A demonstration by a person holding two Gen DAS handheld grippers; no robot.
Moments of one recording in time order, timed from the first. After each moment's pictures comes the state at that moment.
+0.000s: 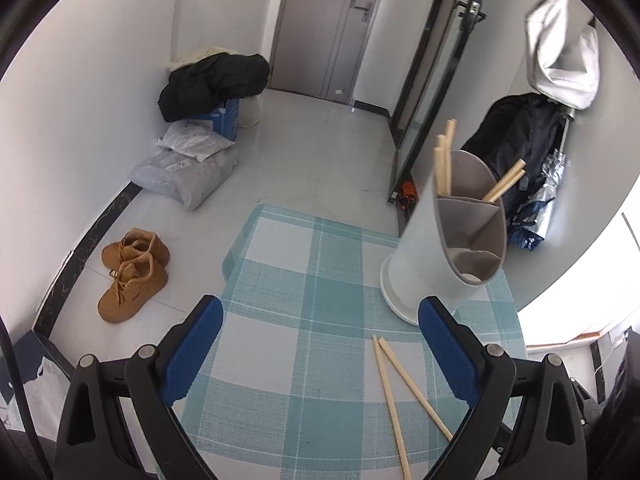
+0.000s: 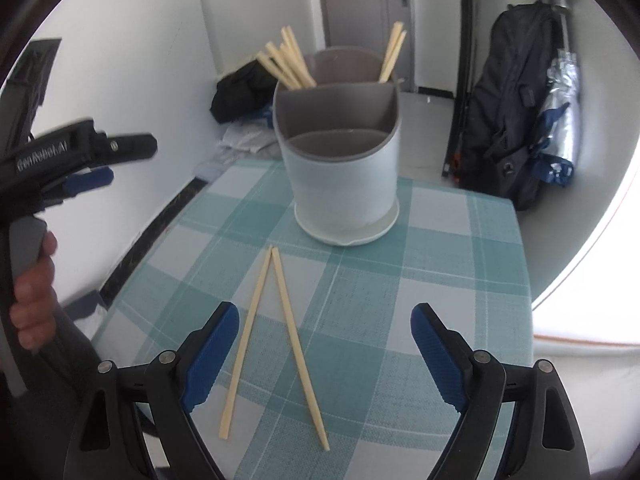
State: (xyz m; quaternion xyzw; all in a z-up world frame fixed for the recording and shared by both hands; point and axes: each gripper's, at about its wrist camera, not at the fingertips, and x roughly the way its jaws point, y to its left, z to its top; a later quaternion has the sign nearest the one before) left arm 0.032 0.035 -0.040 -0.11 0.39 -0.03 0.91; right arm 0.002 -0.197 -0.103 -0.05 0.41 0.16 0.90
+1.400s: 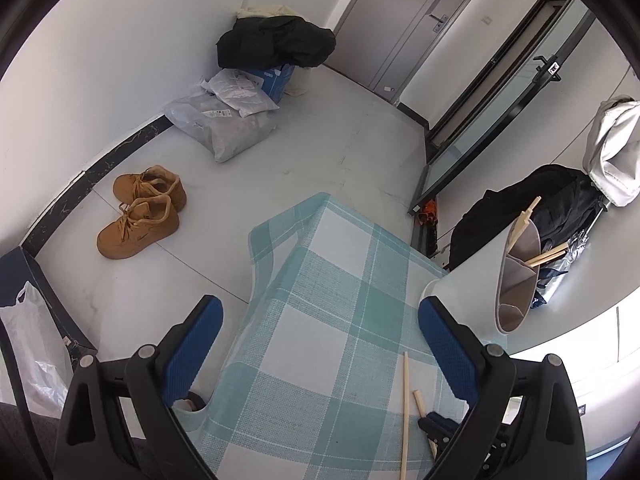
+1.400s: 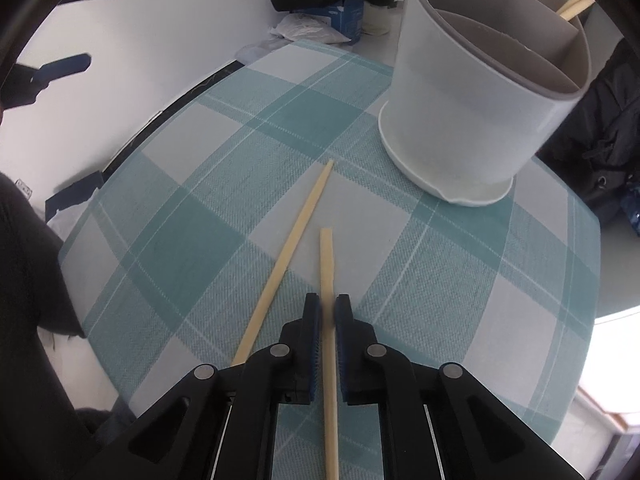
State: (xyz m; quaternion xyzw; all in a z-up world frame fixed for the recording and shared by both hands) left arm 0.047 0.109 -0.056 -0.25 0.43 0.01 0.87; right arm 0.037 -0.131 -0.157 -0.18 0.53 0.23 0.80
